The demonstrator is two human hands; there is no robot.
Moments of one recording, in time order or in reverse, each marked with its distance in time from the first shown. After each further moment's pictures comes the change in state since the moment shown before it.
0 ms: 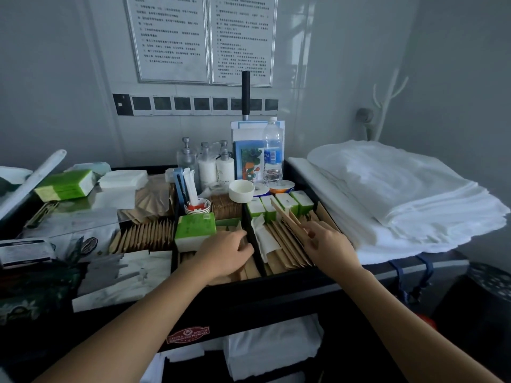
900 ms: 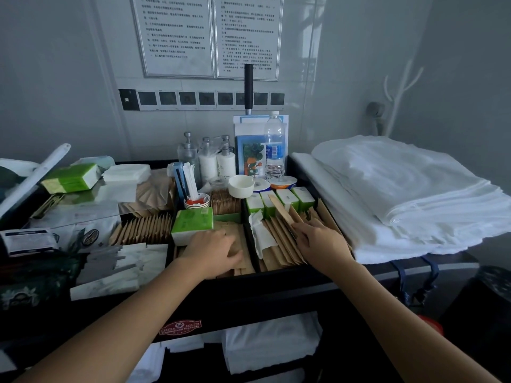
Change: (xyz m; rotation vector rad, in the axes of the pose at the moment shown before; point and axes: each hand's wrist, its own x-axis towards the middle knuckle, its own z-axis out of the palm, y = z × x) left_hand -0.005 -0.012 0.010 0.436 0.053 0.088; right_hand 0.009 0.000 0.002 -0.093 -0.134 -0.061
